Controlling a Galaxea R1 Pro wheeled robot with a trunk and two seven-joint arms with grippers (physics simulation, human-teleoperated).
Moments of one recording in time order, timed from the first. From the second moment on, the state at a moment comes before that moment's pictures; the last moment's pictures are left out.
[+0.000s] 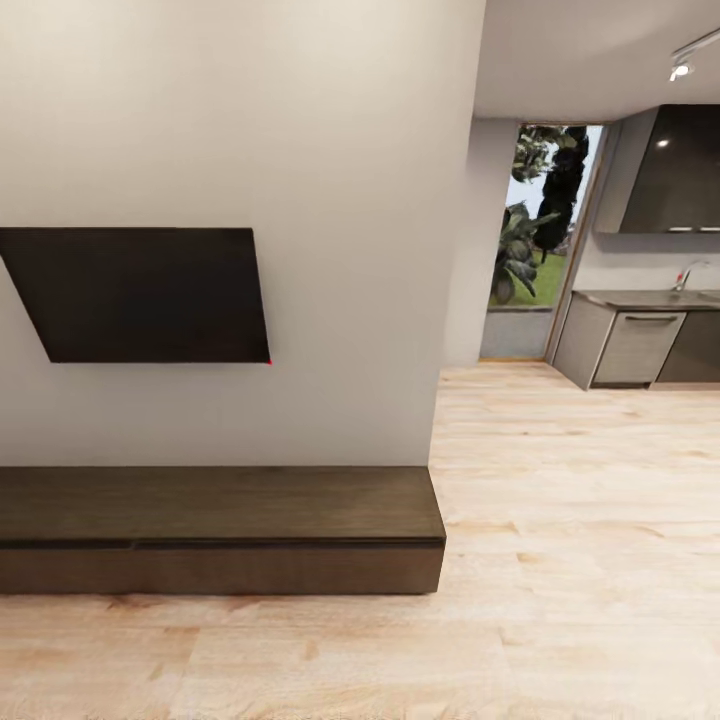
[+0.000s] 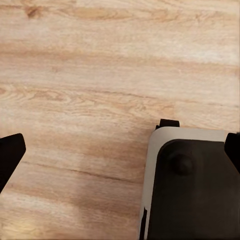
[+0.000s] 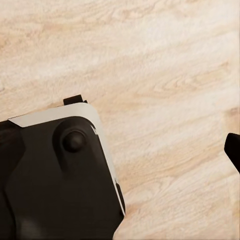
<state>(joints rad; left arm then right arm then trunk) -0.10 0.11 -0.71 -0.09 0.78 -0.28 0.14 -0.18 0.01 0.24 0.01 -0.44 -0.18 -0.25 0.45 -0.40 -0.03</state>
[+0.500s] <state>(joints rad) -0.10 0.11 -0.71 -0.09 0.78 -0.28 0.14 -0.18 0.01 0.24 0.01 -0.44 -0.18 -0.25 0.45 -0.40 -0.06</state>
